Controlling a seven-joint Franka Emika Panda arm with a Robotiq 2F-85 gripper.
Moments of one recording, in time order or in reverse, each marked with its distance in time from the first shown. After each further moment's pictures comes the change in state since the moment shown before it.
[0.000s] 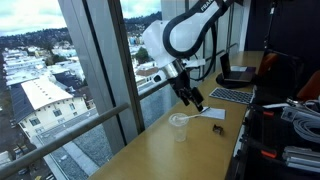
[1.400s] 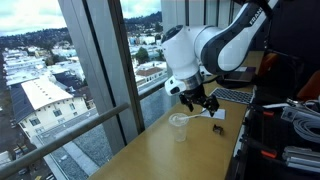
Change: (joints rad) arm 0.010 -0.133 0.026 -0.327 -0.278 0.297 -0.118
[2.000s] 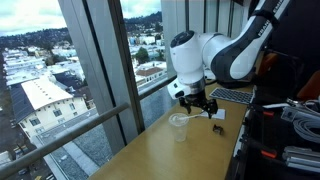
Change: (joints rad) arm -0.003 0.003 -0.025 -0.065 -0.121 0.159 -0.007
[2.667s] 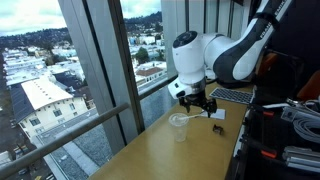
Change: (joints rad) arm -0.001 -0.003 -0.012 -0.012 -0.049 0.033 0.005
